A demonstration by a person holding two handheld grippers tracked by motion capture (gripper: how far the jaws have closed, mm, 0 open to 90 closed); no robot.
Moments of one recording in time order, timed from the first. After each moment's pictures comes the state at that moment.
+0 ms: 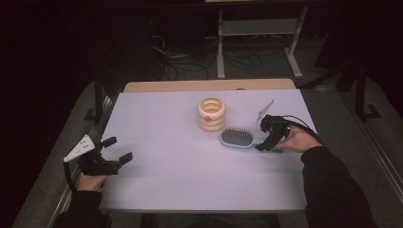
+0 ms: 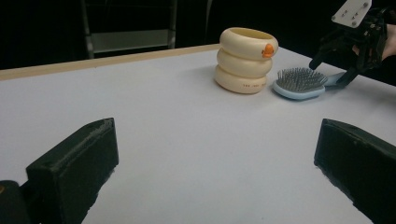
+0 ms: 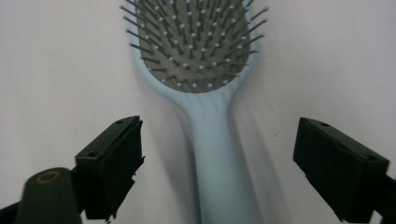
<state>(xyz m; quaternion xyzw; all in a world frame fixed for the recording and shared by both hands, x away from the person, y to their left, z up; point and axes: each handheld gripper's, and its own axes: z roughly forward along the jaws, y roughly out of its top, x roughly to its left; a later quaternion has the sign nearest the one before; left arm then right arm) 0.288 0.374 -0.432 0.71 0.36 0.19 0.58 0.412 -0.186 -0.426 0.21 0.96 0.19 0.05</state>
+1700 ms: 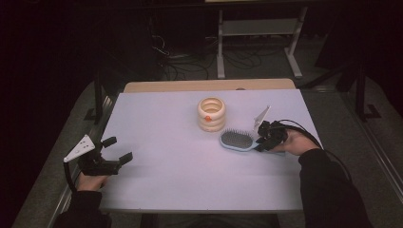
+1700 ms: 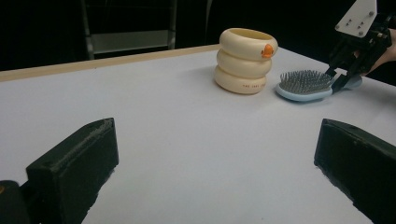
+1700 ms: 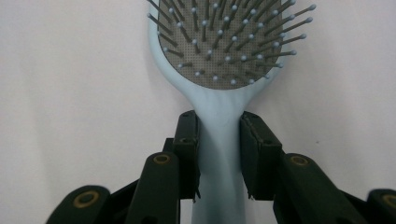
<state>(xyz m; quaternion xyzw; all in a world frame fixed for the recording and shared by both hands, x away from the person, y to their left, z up) 0.288 0.374 -0.431 0.71 0.36 0.19 0.58 0.401 -0.178 -0.433 0.17 0.97 0.17 0.03</state>
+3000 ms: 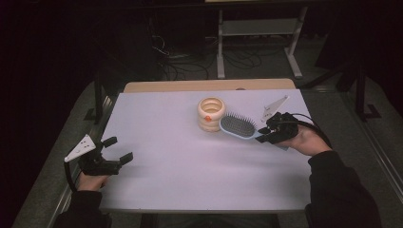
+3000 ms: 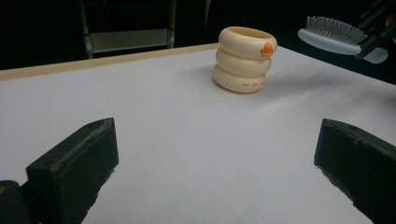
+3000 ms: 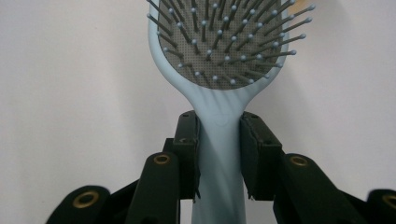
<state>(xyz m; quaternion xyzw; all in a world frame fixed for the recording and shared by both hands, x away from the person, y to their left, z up) 0.289 0.373 -0.432 0.71 0.35 0.19 0.57 0.371 -0.185 -0.366 0.18 0.94 0.26 0.09</state>
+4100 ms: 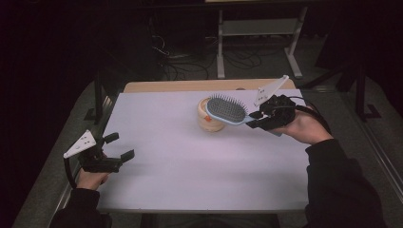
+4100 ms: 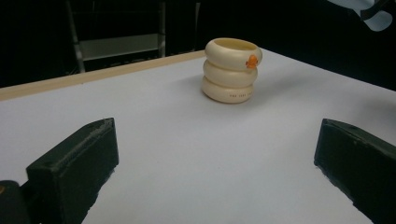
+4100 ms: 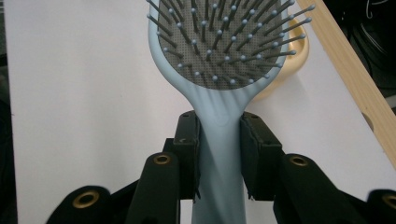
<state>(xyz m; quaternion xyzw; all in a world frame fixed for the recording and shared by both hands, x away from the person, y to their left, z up) 0.290 0.364 -0.408 0.72 0.33 0.19 0.58 0.357 -0.151 -0.290 0.15 0.93 0.29 0.14</state>
